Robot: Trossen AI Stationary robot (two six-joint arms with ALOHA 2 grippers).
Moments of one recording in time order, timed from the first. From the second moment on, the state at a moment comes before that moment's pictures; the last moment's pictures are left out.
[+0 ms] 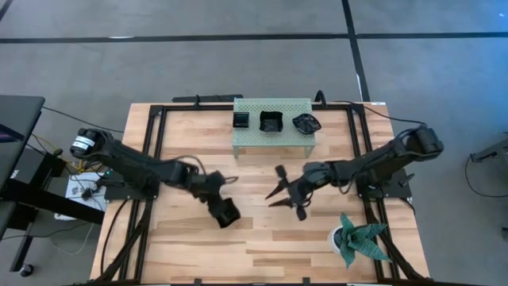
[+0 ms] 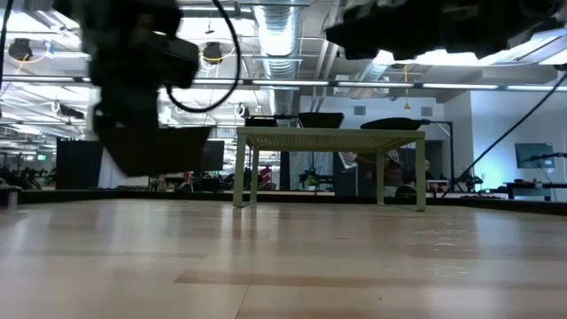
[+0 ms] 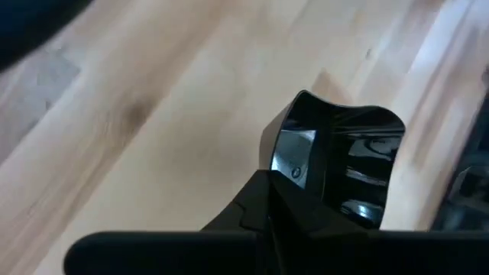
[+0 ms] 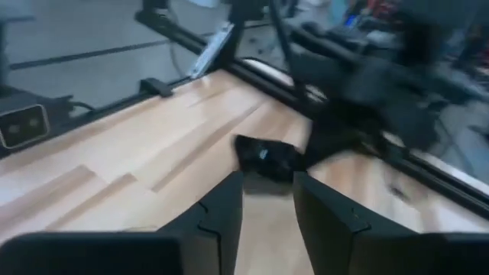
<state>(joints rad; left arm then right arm) -0.30 1.39 0.78 -0.40 0.01 -0.90 0.19 1.40 0.62 0.54 -0.16 -0.41</state>
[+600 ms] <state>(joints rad) -0.07 1.39 0.78 -0.31 0.16 -0.93 0.25 1.82 1.07 0.23 0.01 -0.52</state>
